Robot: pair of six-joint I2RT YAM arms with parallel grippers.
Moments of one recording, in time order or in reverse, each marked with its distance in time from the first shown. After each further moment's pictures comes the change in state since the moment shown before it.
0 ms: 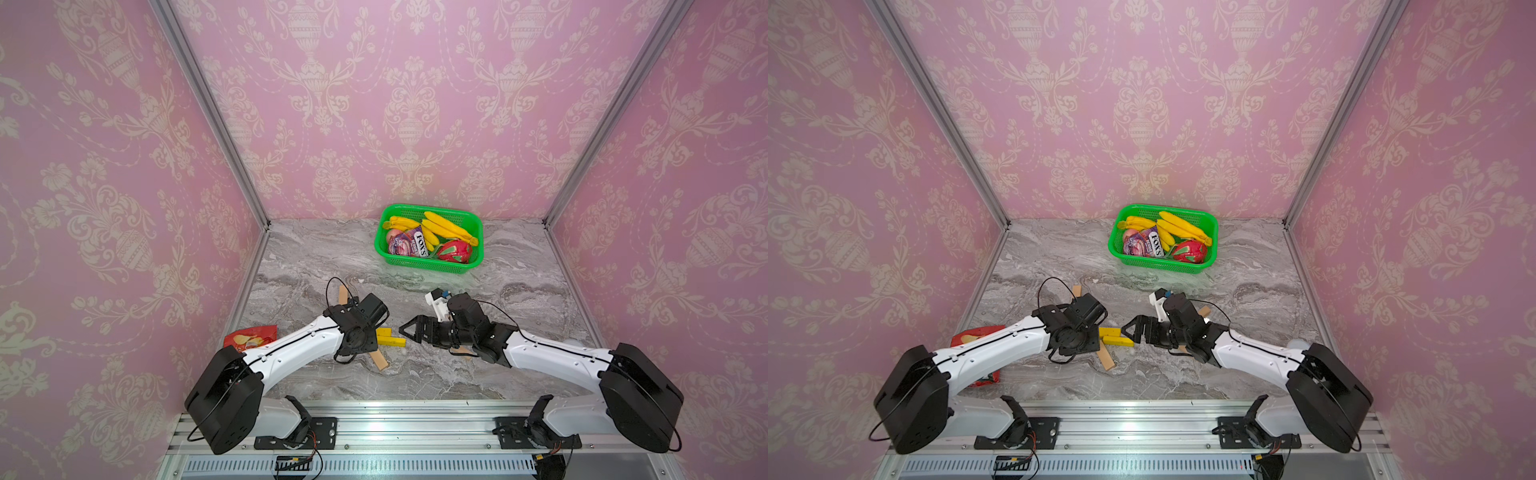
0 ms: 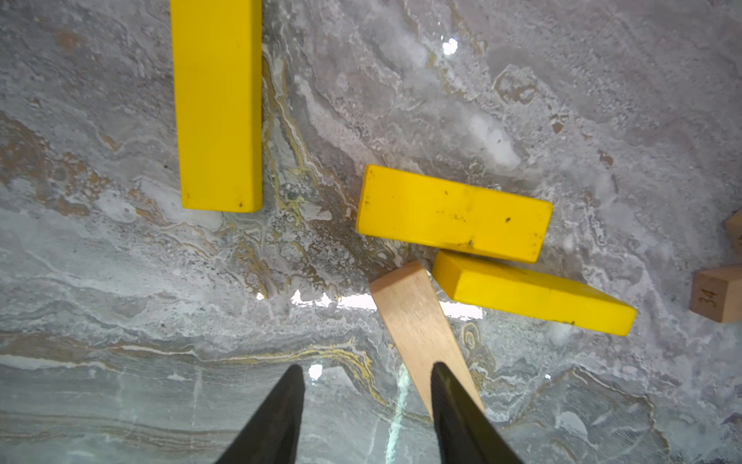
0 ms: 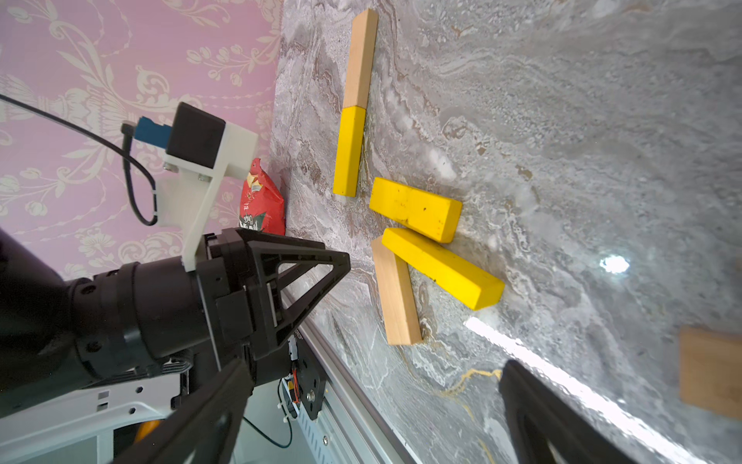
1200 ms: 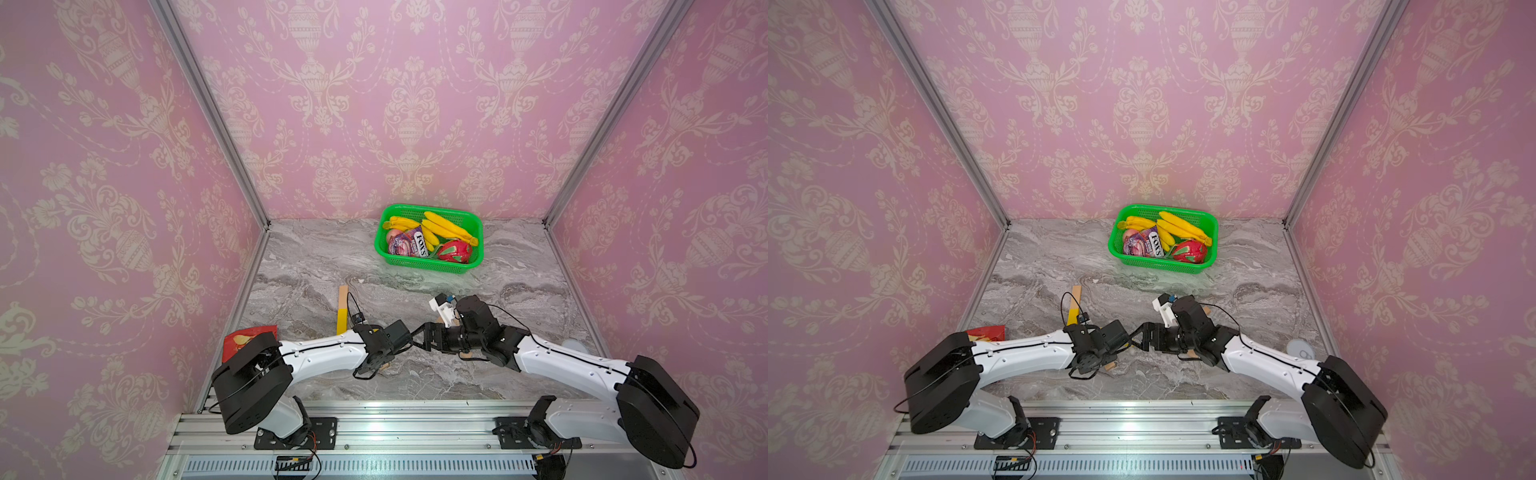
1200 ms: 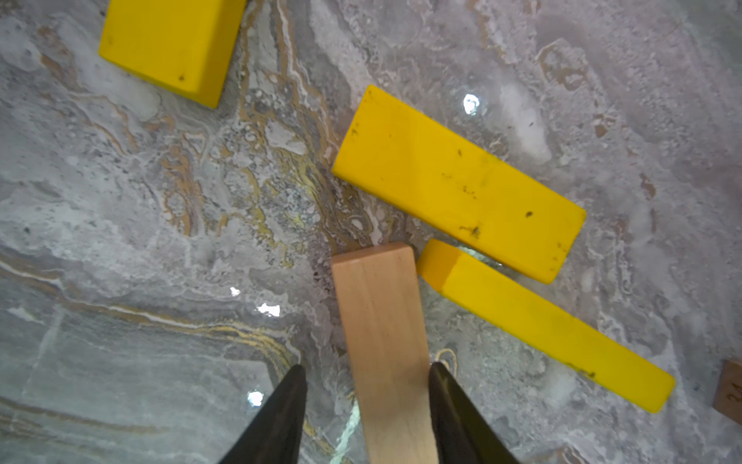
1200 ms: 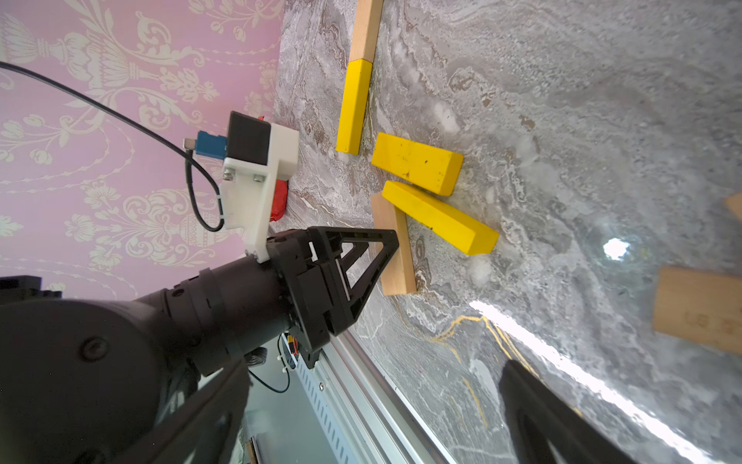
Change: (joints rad) left arm -0.216 0.142 -0.047 0.132 -0.163 -0.479; right arm -0.035 -0.089 -0.041 -0.090 -0.101 -0.076
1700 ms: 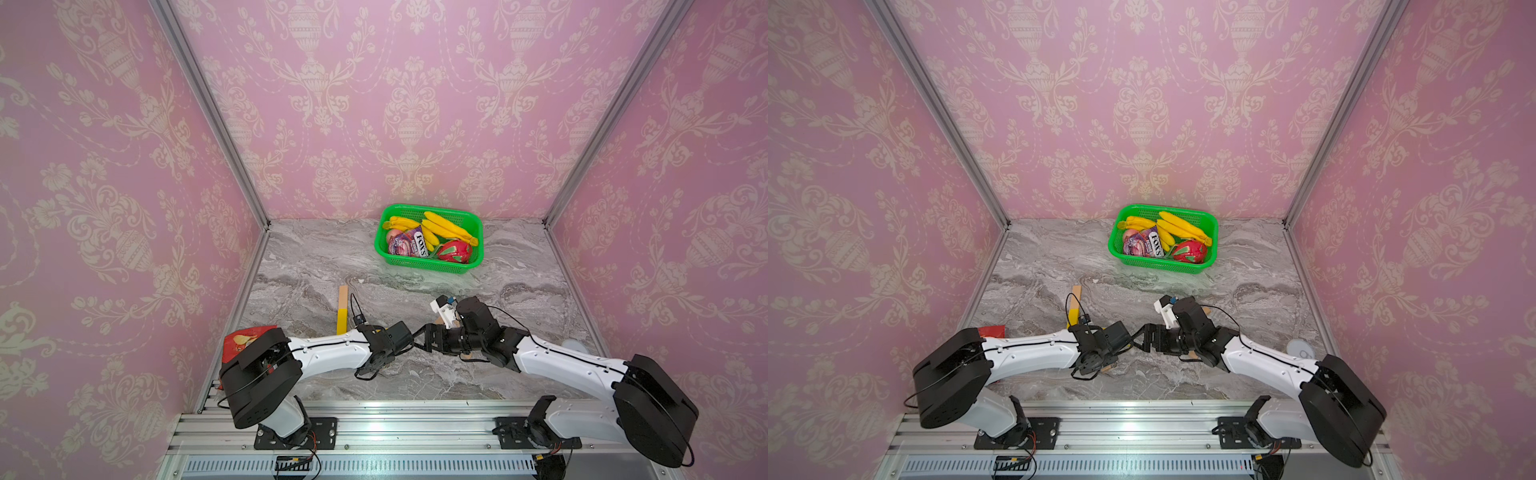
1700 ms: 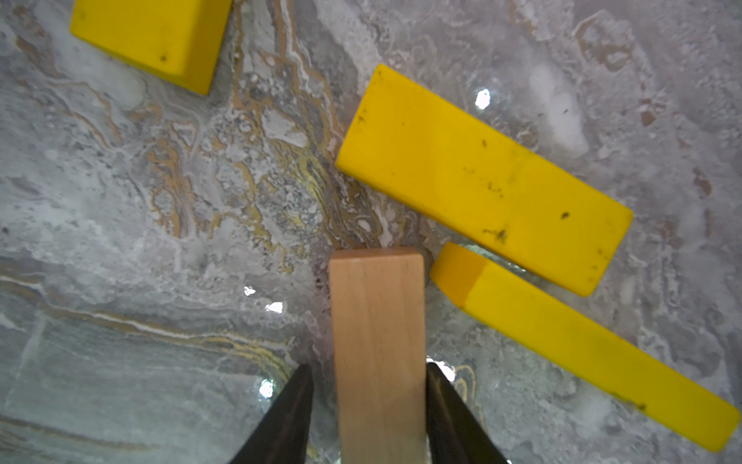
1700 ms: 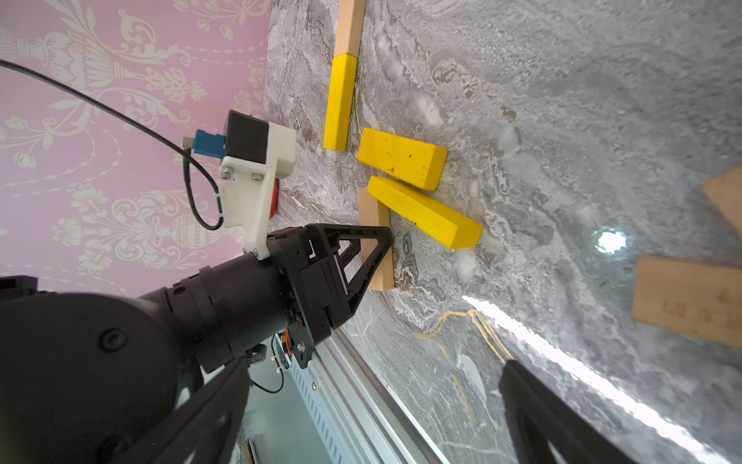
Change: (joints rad) left arm 0.000 0.041 0.000 -0.005 0.000 0.000; right arm -0.007 0.010 -0.011 0.006 0.000 0.000
